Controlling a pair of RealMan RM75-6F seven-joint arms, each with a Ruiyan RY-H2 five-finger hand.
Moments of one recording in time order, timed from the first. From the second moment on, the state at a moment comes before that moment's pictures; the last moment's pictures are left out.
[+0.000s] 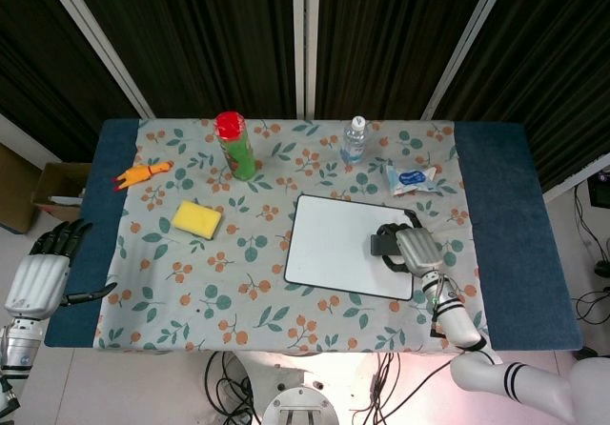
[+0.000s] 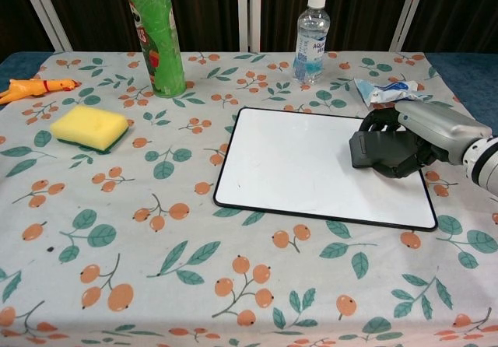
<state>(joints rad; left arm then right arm) -0.14 -1.13 -0.03 -1.58 1.48 1.41 0.09 0.55 -1.69 0.12 -1.21 -1.25 1.00 -0.07</state>
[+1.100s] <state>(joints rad) -0.16 -1.15 -0.02 -1.60 1.48 1.37 0.13 0.54 -1.70 0.08 -1.18 -1.35 1.00 0.05</state>
